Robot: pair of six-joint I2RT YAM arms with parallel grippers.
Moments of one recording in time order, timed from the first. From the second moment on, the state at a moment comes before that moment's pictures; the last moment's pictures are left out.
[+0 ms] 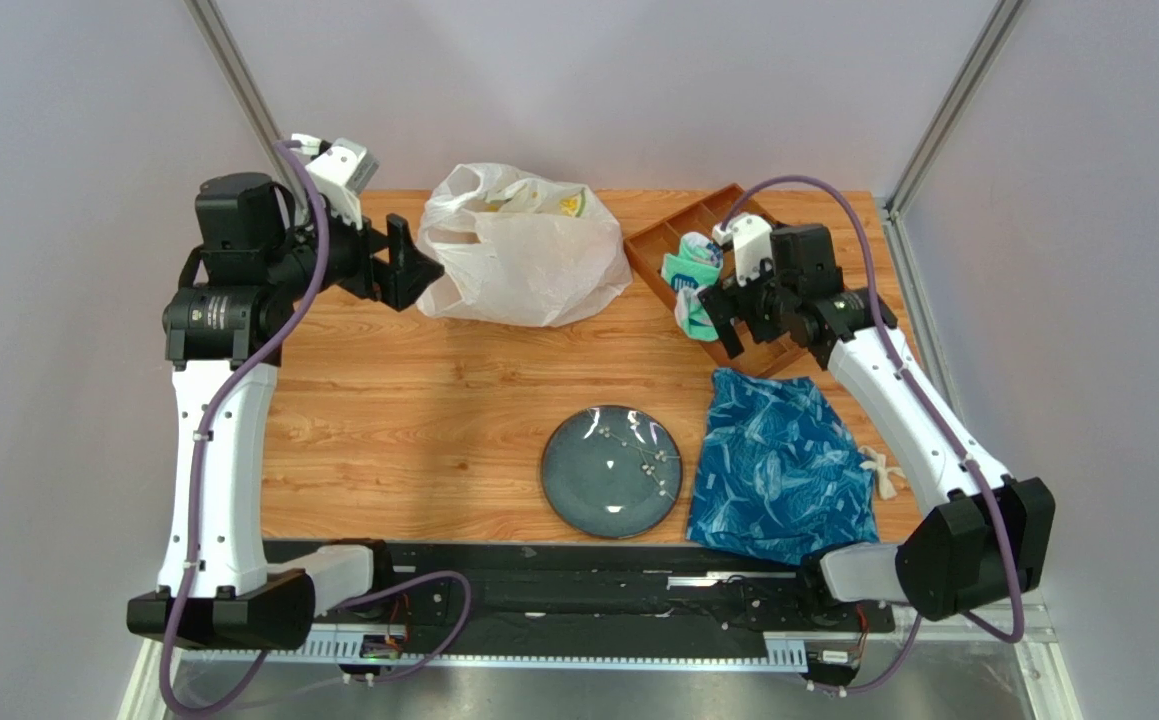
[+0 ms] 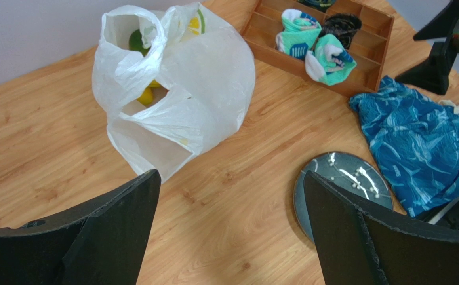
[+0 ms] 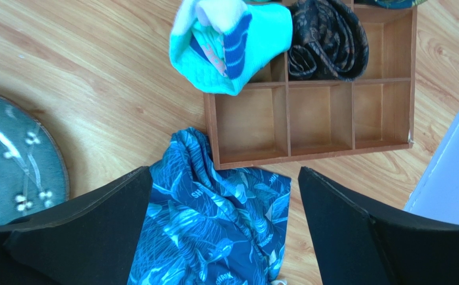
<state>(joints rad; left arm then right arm) 0.01 1.18 1.62 -0.86 0.62 0.14 0.29 1.31 1.18 -0.63 -0.01 -0.31</state>
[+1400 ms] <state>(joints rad) -0.09 1.69 1.94 -0.92 0.34 0.07 0.40 2.04 1.67 -0.98 -0.28 -0.44</state>
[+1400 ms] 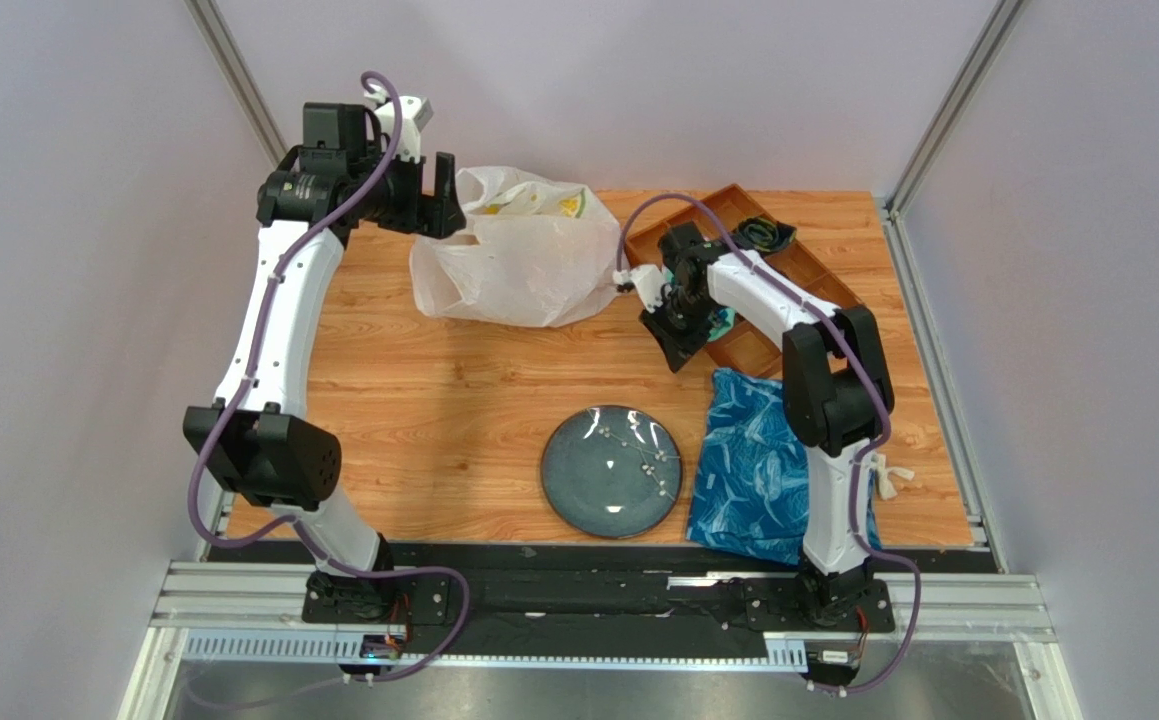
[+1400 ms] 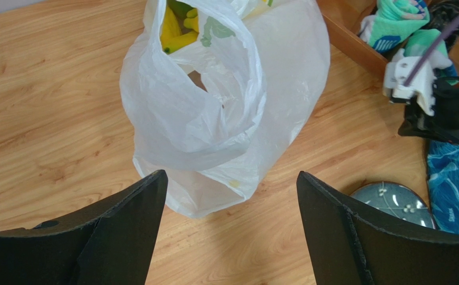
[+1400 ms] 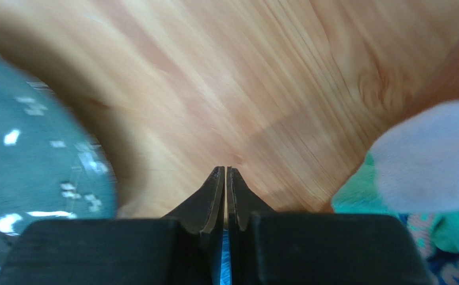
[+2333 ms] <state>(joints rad) -0.10 1.67 1.93 -0.92 0.33 0.09 0.18 2.05 1.62 -0.83 0.17 -0.52</state>
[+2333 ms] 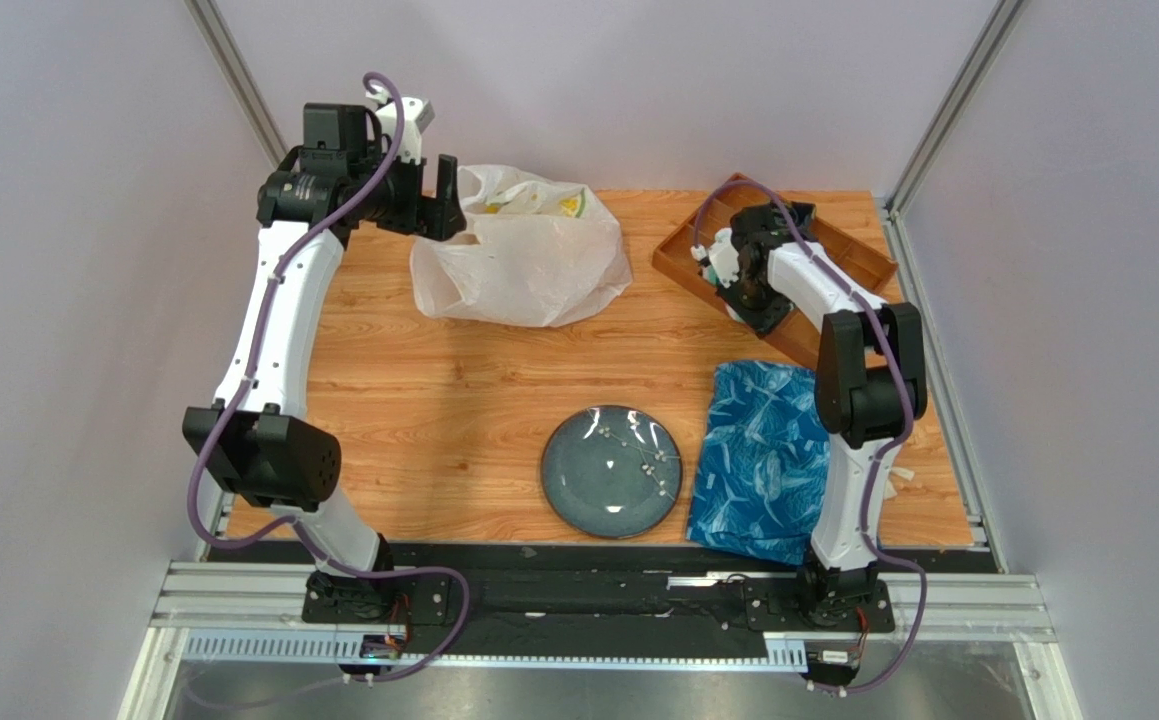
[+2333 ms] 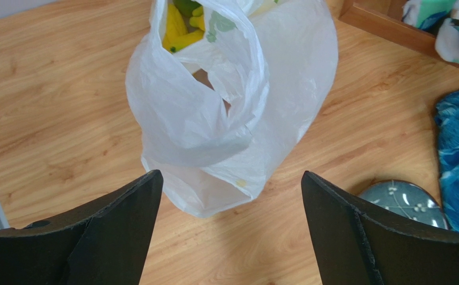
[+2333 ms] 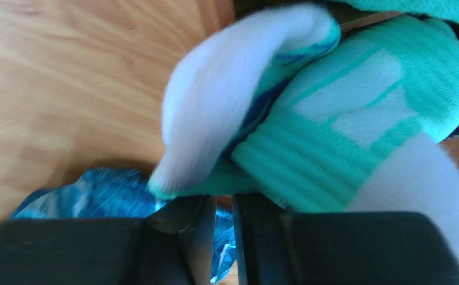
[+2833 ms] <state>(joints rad) -0.10 1.87 2.16 -0.95 0.29 0.27 0.41 1.83 1.85 -1.00 -0.46 -0.38</state>
